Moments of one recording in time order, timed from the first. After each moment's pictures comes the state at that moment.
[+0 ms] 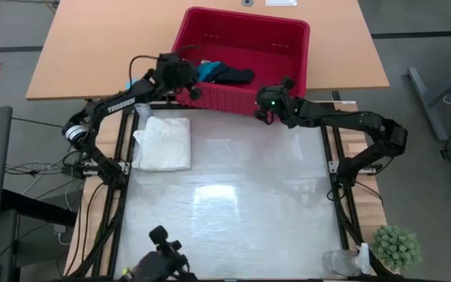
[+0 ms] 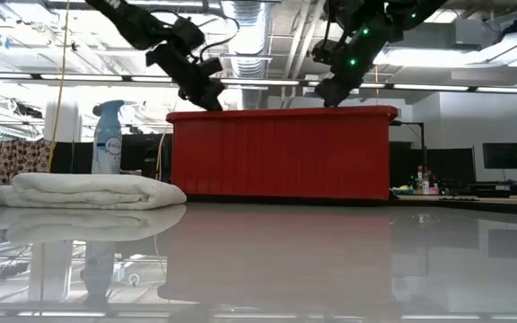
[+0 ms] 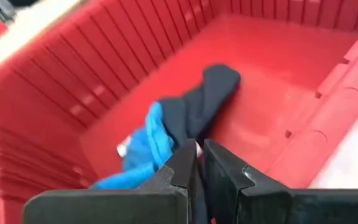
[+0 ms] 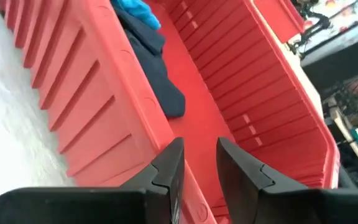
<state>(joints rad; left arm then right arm) 0.84 1.62 1.28 -0.13 -0.01 0.40 -0.44 1.44 1.13 -0.20 0.76 -0.38</state>
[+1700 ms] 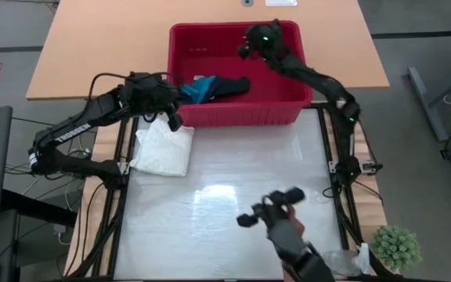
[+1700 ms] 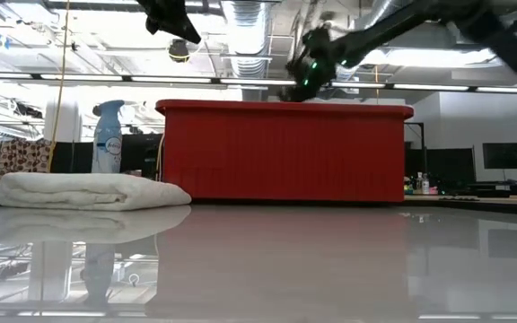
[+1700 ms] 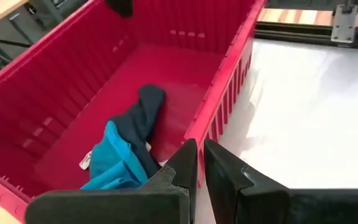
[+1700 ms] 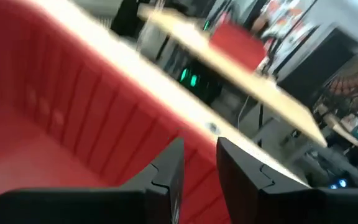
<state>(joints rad) 0.50 1.17 1.32 -0.62 -0.12 0.18 -0.83 2.05 1.94 -0.01 0.41 -0.45</state>
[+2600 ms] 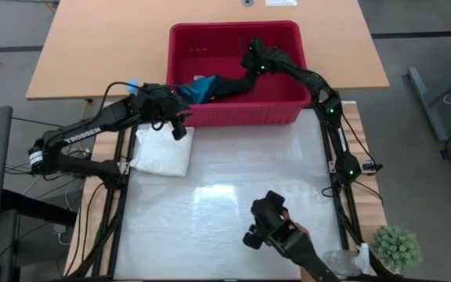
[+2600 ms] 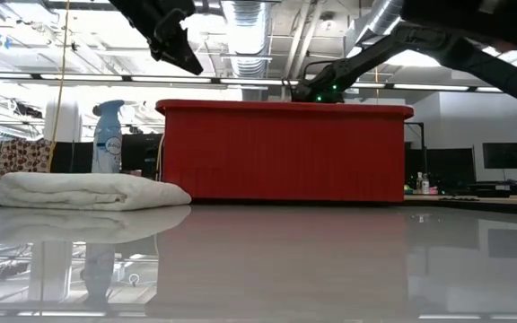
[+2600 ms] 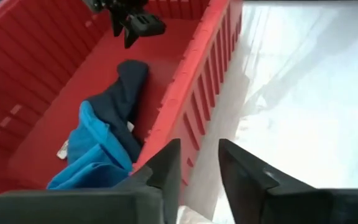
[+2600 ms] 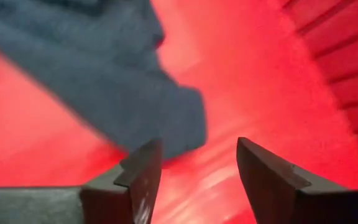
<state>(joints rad) 0.50 1.16 1.12 -0.49 -0.08 0.24 -0.89 2.29 2.17 -0.78 0.03 -0.44</state>
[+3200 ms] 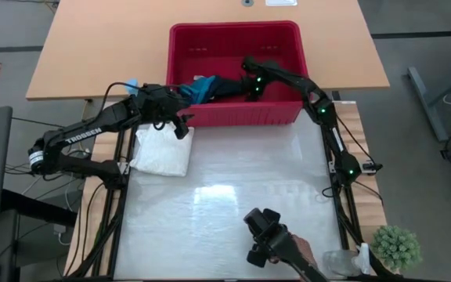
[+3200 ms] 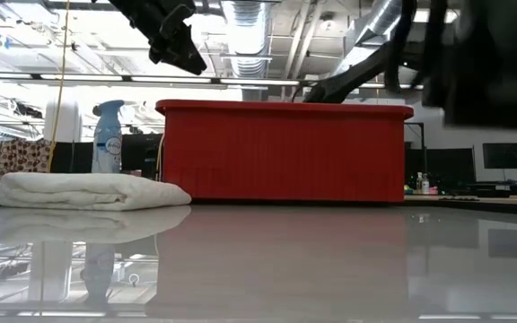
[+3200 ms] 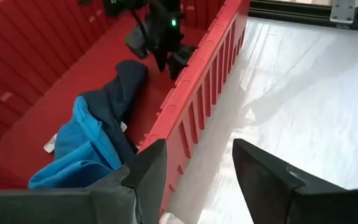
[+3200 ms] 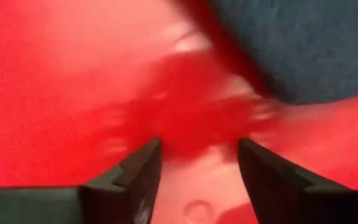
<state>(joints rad) 0.50 1.16 1.11 -0.45 -0.08 0.12 -0.85 2.41 2.17 -1.05 -0.07 -0.47</state>
